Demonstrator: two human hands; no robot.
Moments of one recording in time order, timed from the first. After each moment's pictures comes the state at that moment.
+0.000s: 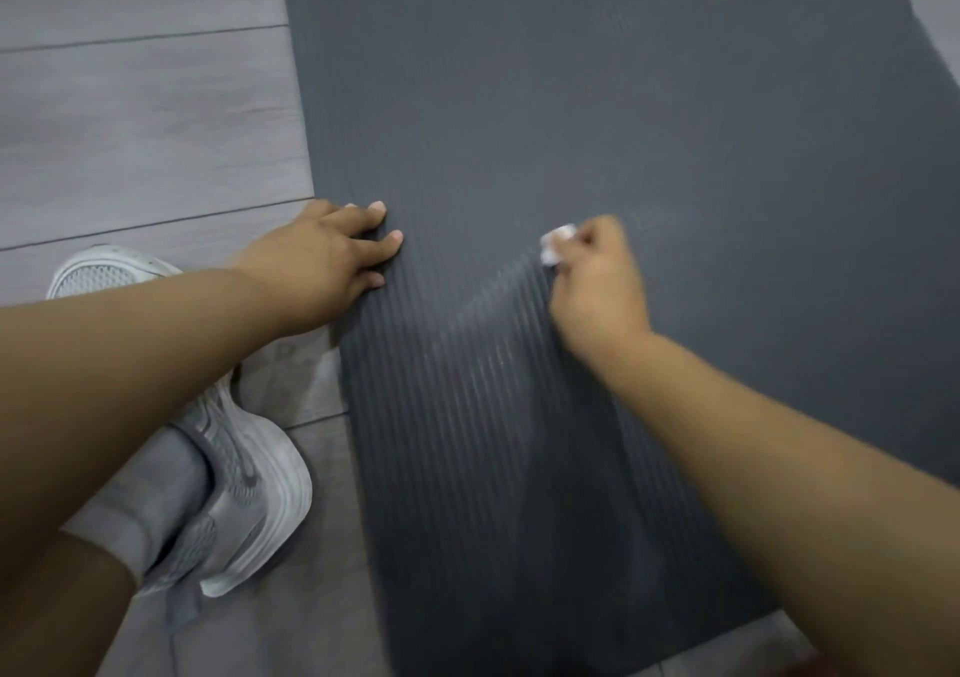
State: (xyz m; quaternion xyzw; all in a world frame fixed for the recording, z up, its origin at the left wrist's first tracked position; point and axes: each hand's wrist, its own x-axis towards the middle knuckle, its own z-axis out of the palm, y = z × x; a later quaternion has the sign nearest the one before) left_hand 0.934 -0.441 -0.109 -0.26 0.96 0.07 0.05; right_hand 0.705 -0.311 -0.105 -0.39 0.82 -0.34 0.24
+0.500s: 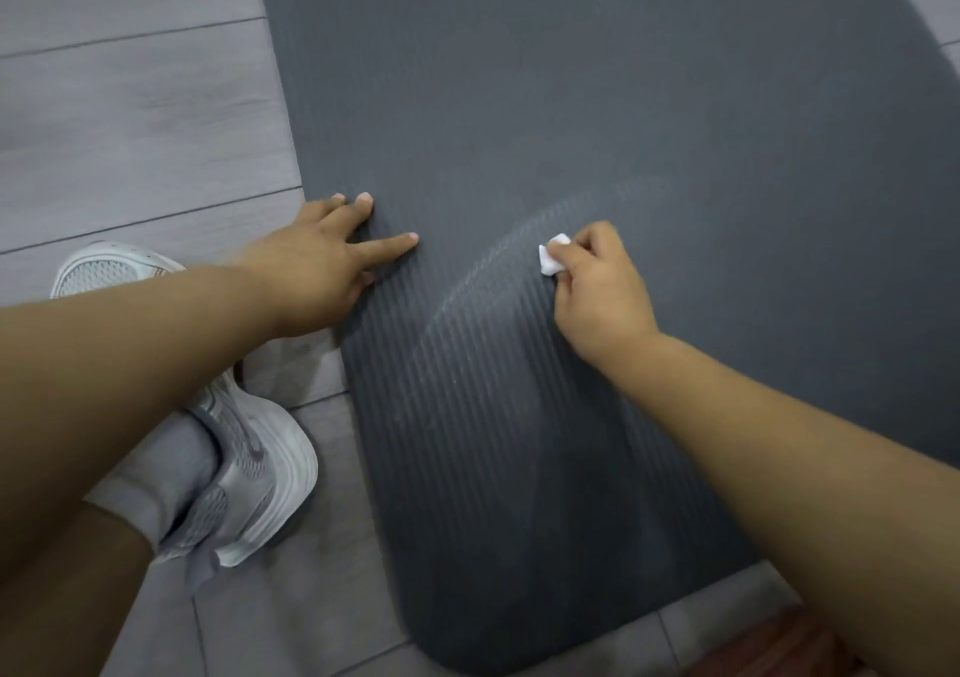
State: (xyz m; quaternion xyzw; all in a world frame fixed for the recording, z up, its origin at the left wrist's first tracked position) left_hand 0.929 -0.421 -0.093 -0.31 0.93 0.10 0.16; right_hand 0.702 -0.275 -0.101 -0.54 0.82 -0.11 0.14
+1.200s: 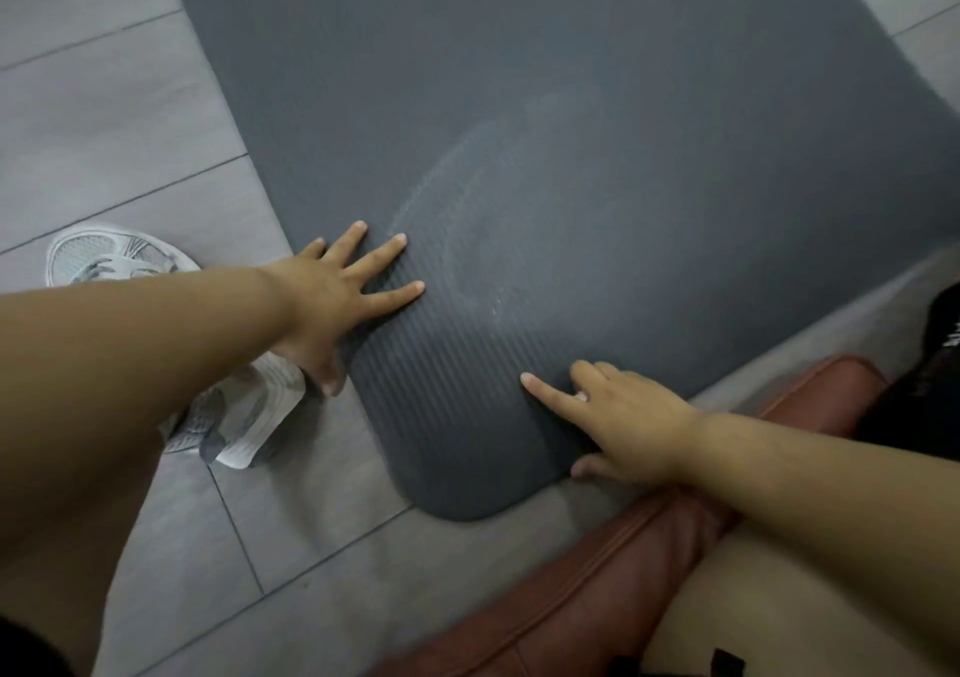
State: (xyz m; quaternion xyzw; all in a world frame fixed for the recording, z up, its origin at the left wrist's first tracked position) left_hand 0.922 -0.340 -0.059 -0.06 0.90 -0.05 0.43; right_hand 0.736 -0.077 -0.072 -0.70 0.63 0.21 0.27
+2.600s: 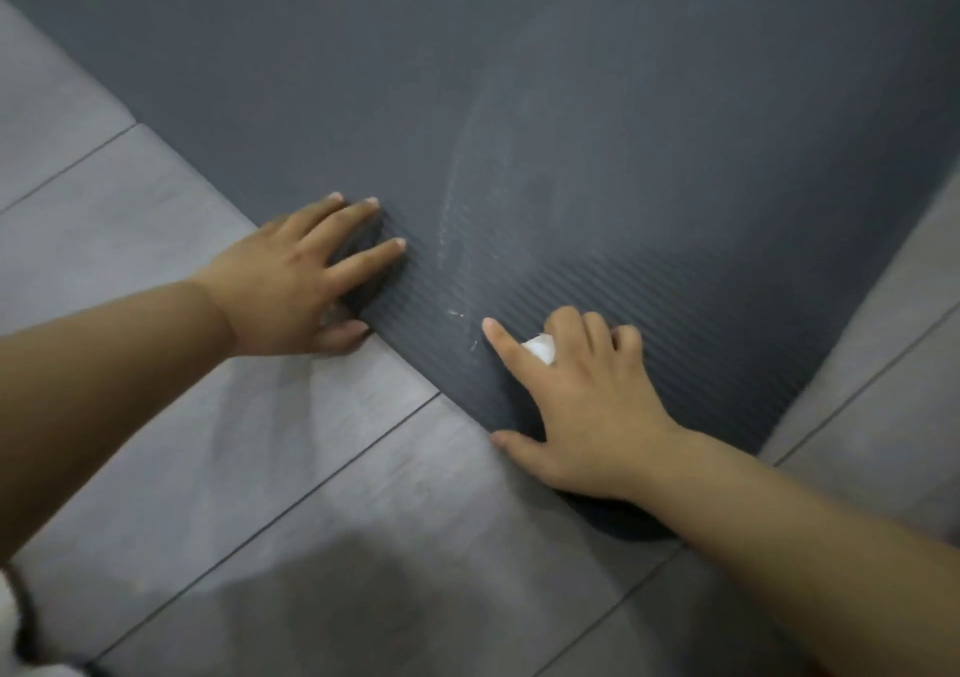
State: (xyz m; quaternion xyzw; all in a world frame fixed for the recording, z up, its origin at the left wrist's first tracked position) left_hand 0.712 -0.439 -0.087 -0.01 0.98 -0.05 0.18; right_hand 0.583 -0.178 -0.104 -0.56 0.82 0.00 0.13
